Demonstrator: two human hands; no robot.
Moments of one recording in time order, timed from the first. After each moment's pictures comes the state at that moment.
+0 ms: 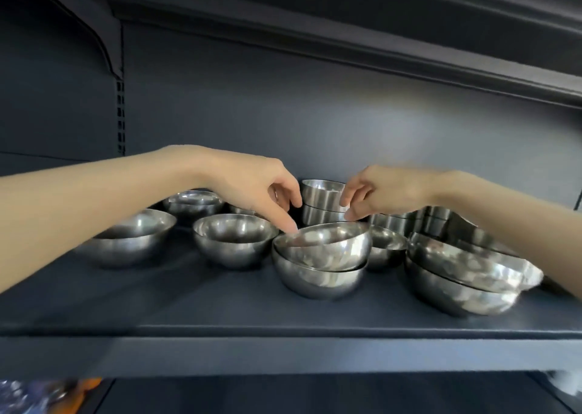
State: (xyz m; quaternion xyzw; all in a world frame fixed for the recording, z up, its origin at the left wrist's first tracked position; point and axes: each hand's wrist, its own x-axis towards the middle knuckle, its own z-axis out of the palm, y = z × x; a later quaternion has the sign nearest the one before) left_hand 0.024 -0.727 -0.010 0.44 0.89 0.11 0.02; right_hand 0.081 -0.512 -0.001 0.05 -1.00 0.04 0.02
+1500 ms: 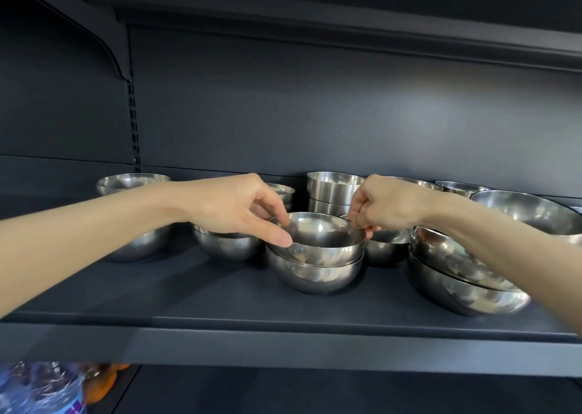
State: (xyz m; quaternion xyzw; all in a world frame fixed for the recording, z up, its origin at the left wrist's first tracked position) left_hand 0.044 -0.726 -0.040 0.39 0.89 0.23 0.05; right_hand 0.071 -0.489 -0.034 0.03 -0.99 0.16 0.04
